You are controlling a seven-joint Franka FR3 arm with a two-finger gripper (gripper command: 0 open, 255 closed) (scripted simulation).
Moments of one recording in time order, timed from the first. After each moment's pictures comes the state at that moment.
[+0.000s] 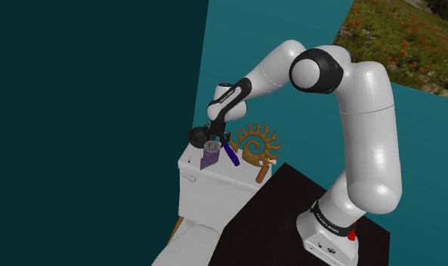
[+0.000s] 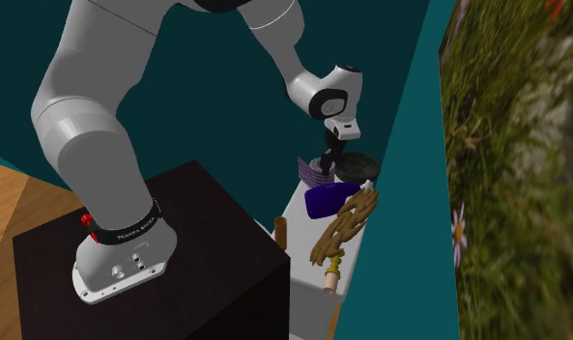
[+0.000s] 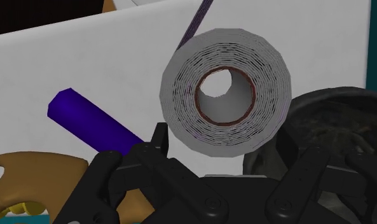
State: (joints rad) arm 0.03 0.65 -0.14 -1.96 0.17 2.55 1.03
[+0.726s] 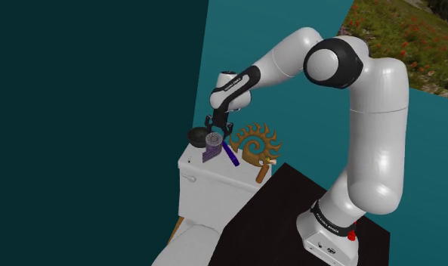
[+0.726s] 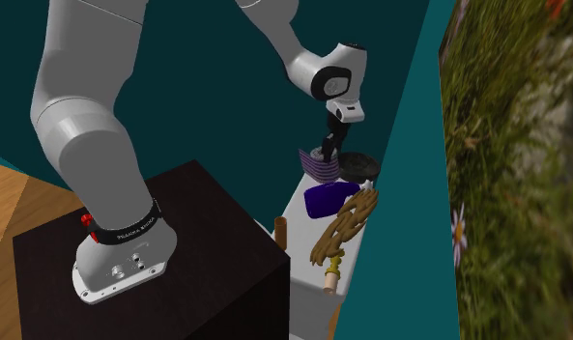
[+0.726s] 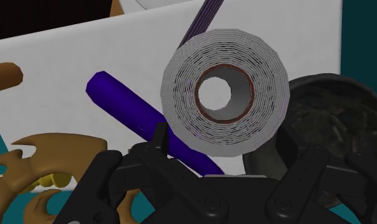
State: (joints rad) arm 0.05 0.53 -0.16 -1.99 0.14 2.46 1.05
